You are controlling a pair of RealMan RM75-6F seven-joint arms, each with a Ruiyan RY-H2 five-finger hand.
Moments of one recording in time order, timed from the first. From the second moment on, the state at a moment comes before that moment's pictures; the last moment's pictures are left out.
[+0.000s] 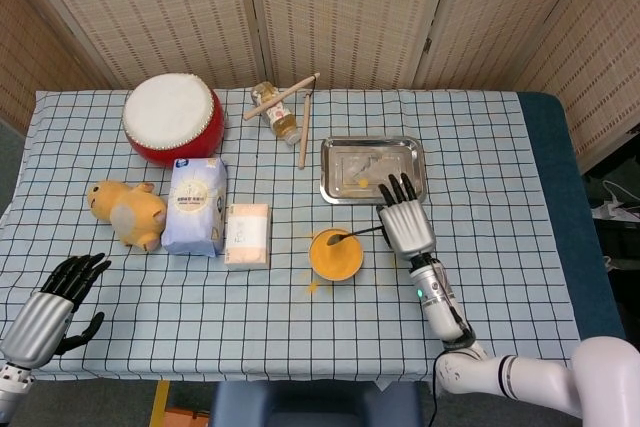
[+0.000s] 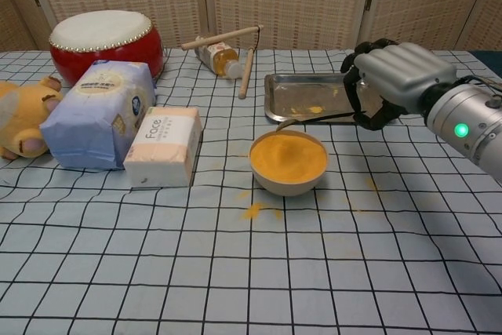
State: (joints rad) left arm -0.17 -1.11 0.08 -1.46 1.73 1.52 -0.21; right arm 0.73 -1.70 0.17 -1.37 -1.06 1.21 -0.69
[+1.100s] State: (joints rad) left arm -0.19 -1.11 0.07 -1.47 1.71 1.47 -0.20; right arm 0.98 -1.87 0.45 -0.84 -0.71 0.90 -0.78
